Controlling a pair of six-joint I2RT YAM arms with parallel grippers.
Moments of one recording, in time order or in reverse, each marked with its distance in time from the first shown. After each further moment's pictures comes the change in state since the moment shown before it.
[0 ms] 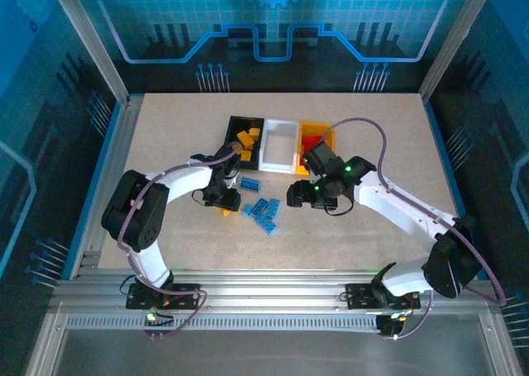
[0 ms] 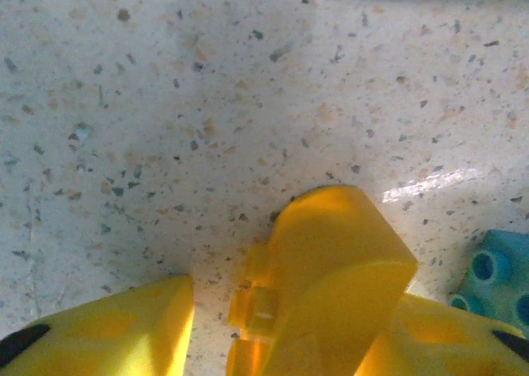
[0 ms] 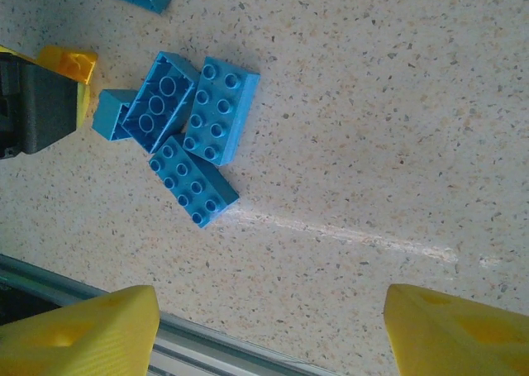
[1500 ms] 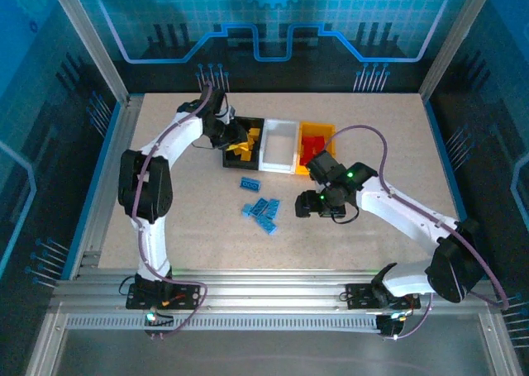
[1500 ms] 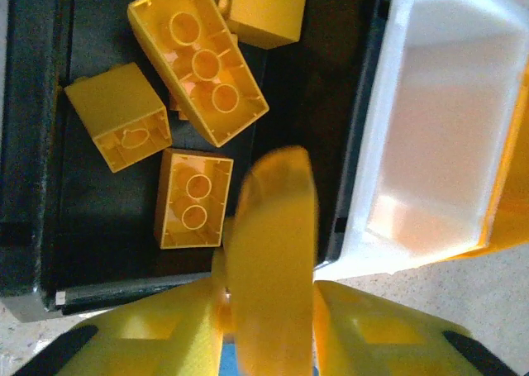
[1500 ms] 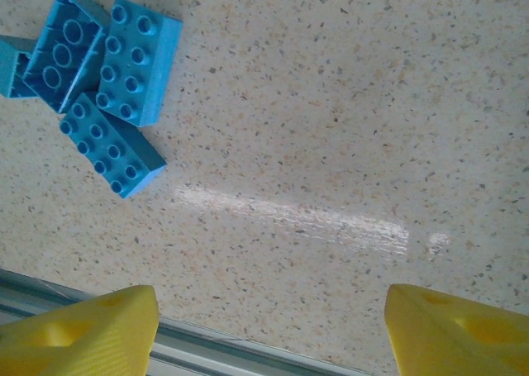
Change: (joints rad) left arm 0.200 0.276 0.668 -0.051 0.339 -0.281; right arm 0.000 -0.035 -0.074 -0.066 0.056 -0.058
